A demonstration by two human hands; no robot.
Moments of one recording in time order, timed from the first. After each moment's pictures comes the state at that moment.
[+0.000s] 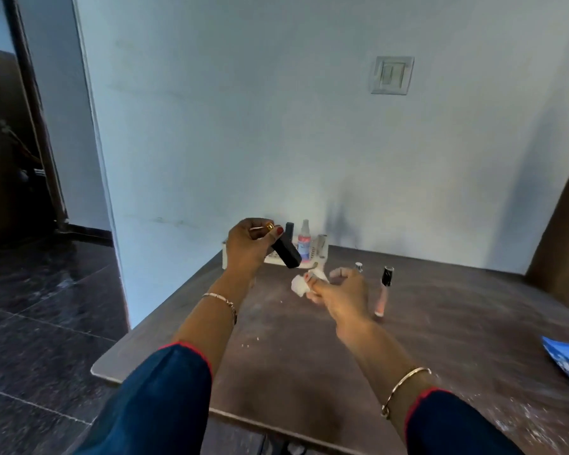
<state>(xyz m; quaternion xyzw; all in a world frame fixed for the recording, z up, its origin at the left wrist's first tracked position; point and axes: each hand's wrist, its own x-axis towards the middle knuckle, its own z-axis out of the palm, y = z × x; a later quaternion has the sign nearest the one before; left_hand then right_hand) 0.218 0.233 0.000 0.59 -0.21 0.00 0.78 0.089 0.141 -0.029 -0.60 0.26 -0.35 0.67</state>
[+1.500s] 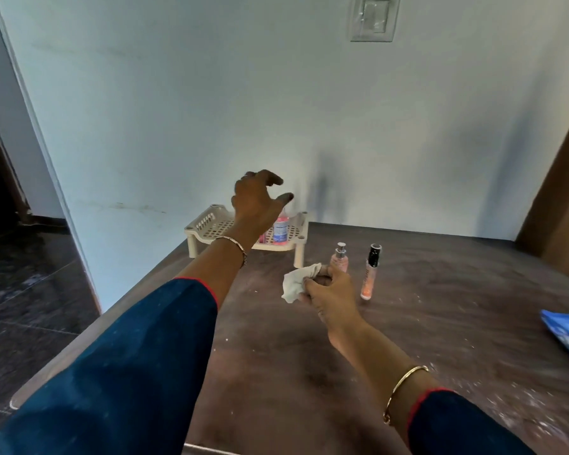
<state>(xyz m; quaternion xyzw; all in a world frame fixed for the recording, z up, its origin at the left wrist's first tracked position) 0.269 0.135 0.011 0.80 -0.33 0.19 0.46 0.110 0.093 -0.080 -0.60 0.28 -0.31 0.68</state>
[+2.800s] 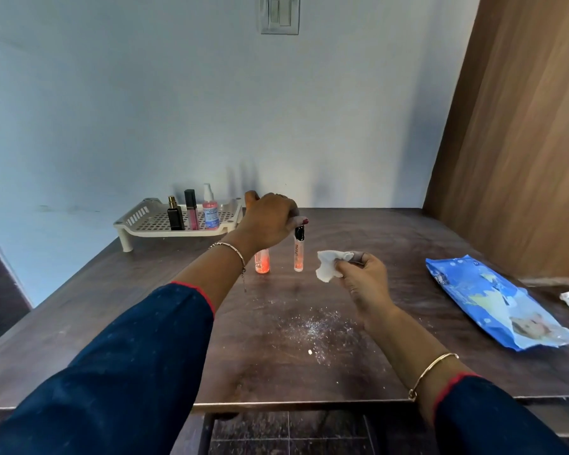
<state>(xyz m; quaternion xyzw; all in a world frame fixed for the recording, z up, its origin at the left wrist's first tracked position) 0.131 0.075 -0.001 0.78 -0.57 0.20 0.17 -0.040 0.019 -0.072 -0.54 0.34 -0.44 0.63</state>
